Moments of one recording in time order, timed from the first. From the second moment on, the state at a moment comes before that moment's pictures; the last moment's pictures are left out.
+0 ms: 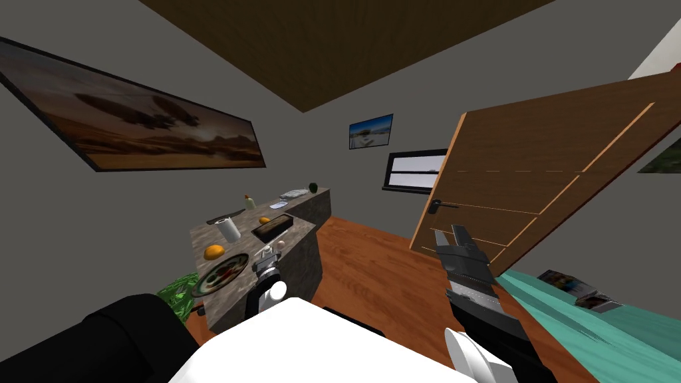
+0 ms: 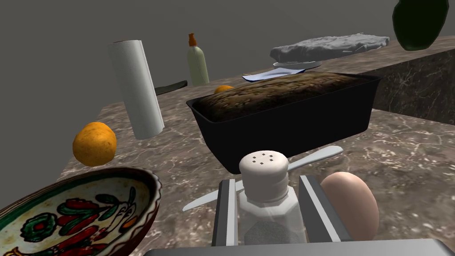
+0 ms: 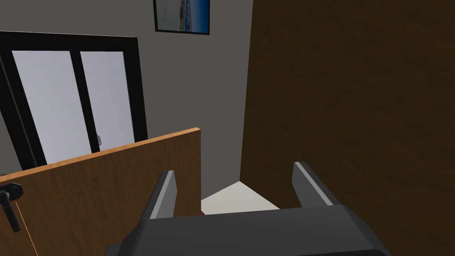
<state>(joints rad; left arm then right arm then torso) 0.35 -0.02 0.37 -1.50 0.97 -0.62 0.70 0.49 -0.04 -0.06 -2.27 -0.02 -0.39 0.04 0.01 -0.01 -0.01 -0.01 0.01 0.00</state>
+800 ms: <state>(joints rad) 0.51 -0.01 0.31 -1.58 1.04 -0.69 0.72 0.49 -0.04 -0.06 -2.27 -0.02 -0.39 0.04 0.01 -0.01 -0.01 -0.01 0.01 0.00</state>
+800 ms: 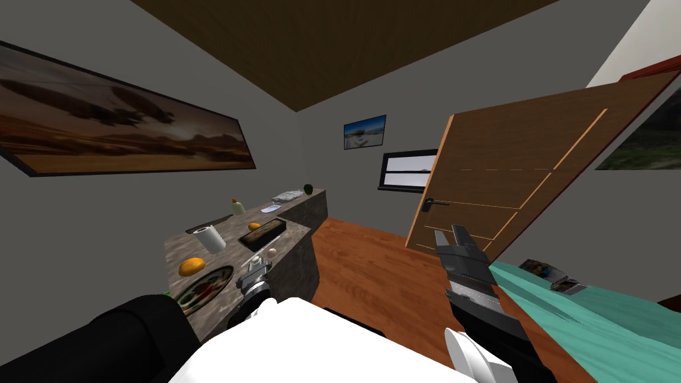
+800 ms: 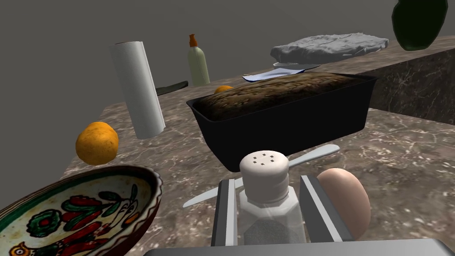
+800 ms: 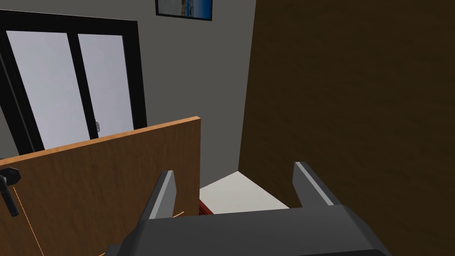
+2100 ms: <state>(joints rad) 0.73 0.14 0.37 -1.52 1.10 -0.64 0.80 0.49 -0.04 -0.06 -2.27 -0.02 -0.39 0.04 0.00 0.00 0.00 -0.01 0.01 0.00</state>
